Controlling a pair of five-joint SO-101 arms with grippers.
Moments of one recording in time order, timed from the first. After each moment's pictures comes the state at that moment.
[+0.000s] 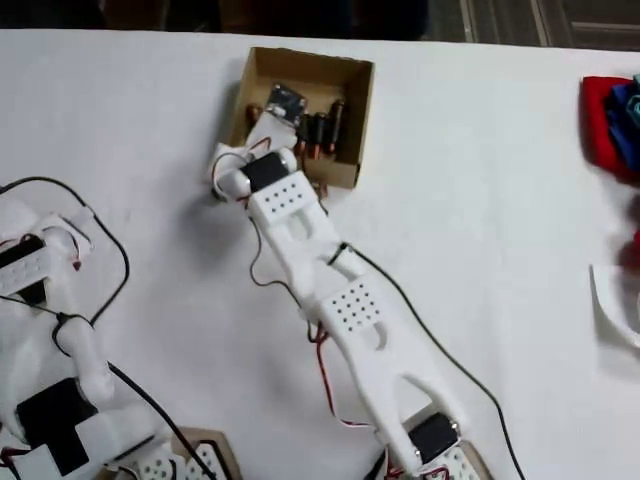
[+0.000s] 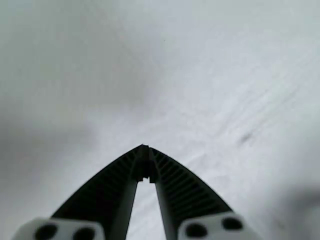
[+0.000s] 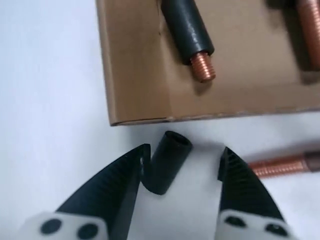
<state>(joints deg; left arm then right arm) -38.7 -10.9 42.6 36.6 23.1 -37.2 77.4 -87.5 72.0 -51.7</state>
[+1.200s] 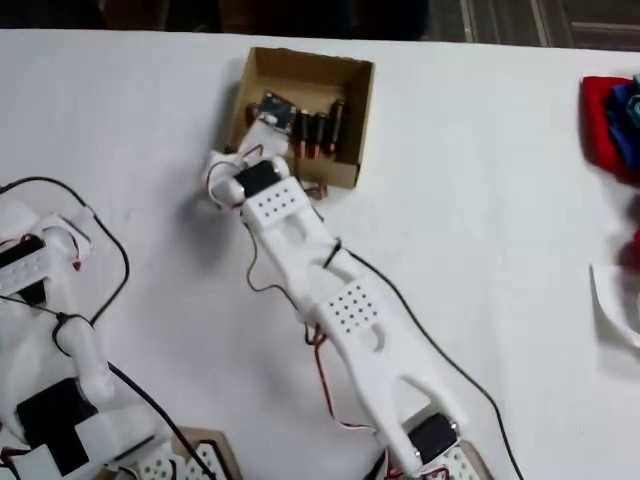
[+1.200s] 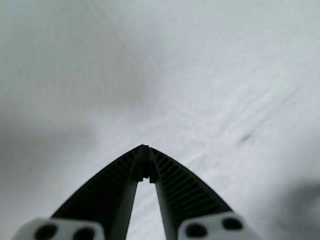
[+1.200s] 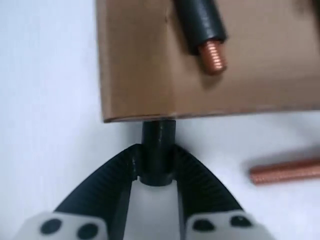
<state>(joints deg) -38.6 -10.9 42.6 36.6 23.1 -37.6 77.5 -82.9 69.2 -51.7</state>
